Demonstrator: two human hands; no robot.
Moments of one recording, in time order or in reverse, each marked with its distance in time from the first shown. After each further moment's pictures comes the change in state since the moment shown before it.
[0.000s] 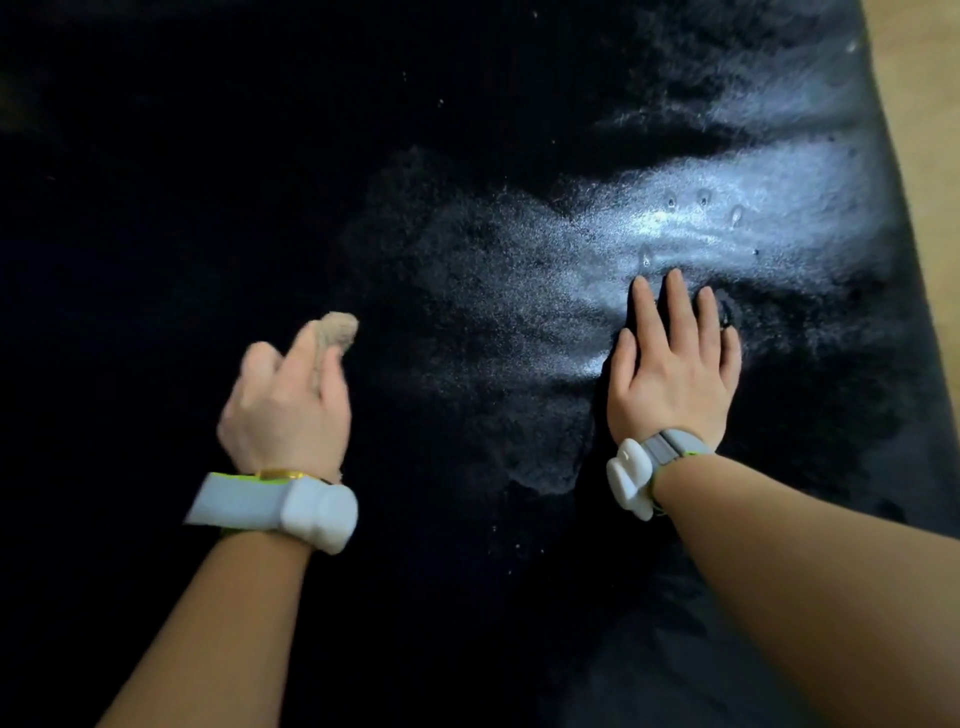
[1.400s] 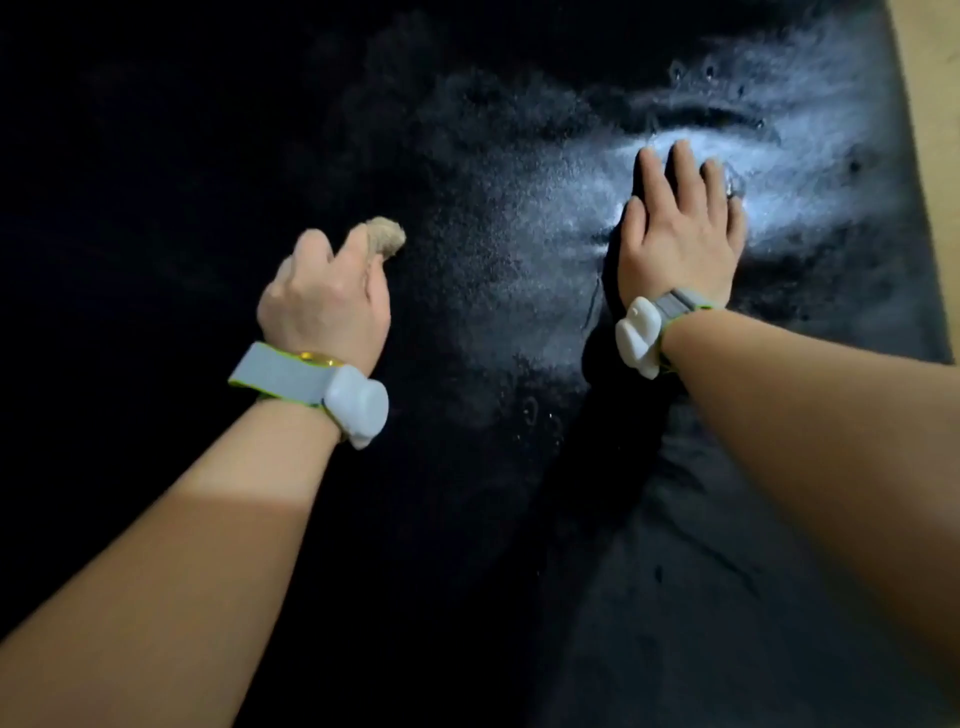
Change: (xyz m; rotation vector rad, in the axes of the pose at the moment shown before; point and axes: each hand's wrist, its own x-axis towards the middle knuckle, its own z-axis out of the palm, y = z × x) left_hand -0.035 -0.006 0.009 0.064 0.019 0.235; right_hand 0.002 0.001 -0.005 0.017 -0.056 -0.020
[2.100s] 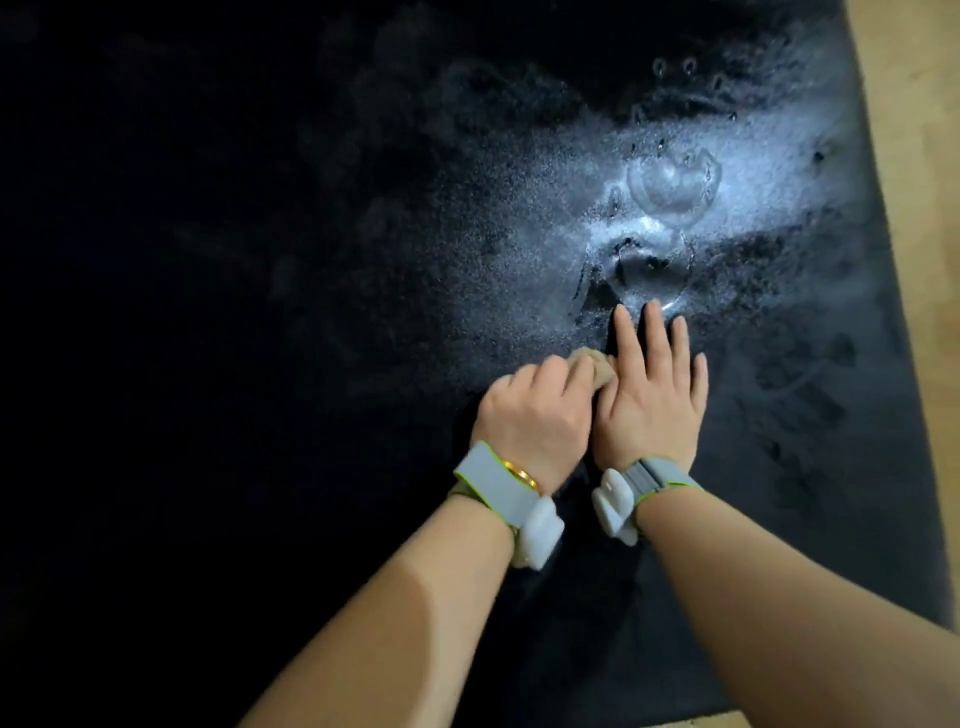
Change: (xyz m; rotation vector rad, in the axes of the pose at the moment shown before) left_hand -0.119 0.127 -0.019 -0.222 -0.141 0.325; right_hand -0.161 0.028 0.022 -0.056 0.015 0.006
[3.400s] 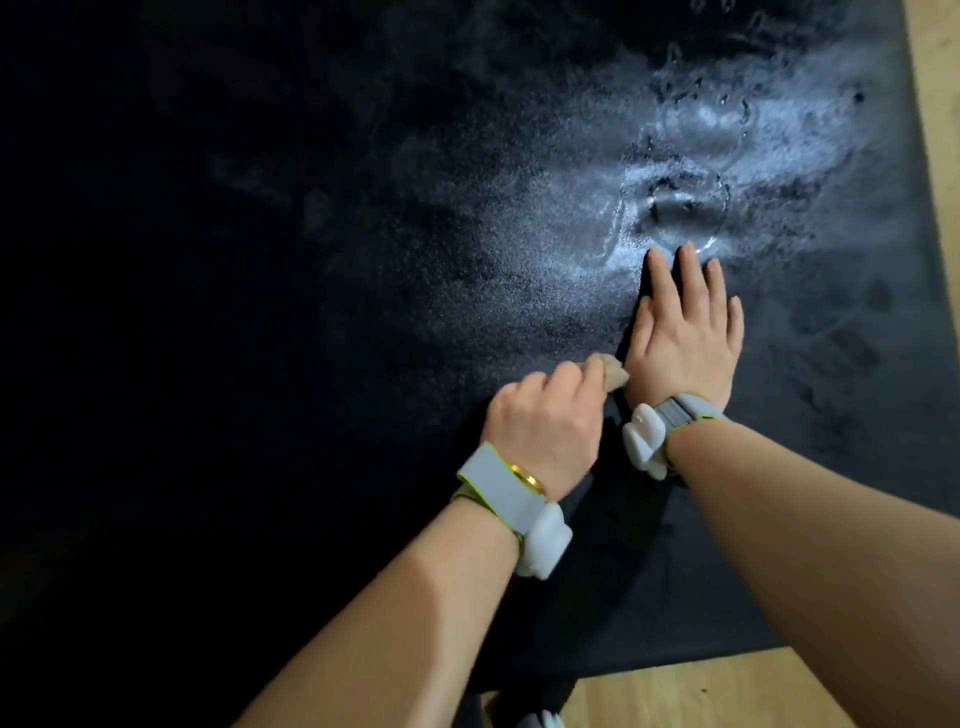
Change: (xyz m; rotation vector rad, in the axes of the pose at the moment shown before) left_hand -0.055 -0.003 -0.011 0.001 0.030 0.024; right_hand 0.000 -0.003 -0.002 0.014 0.046 0.018
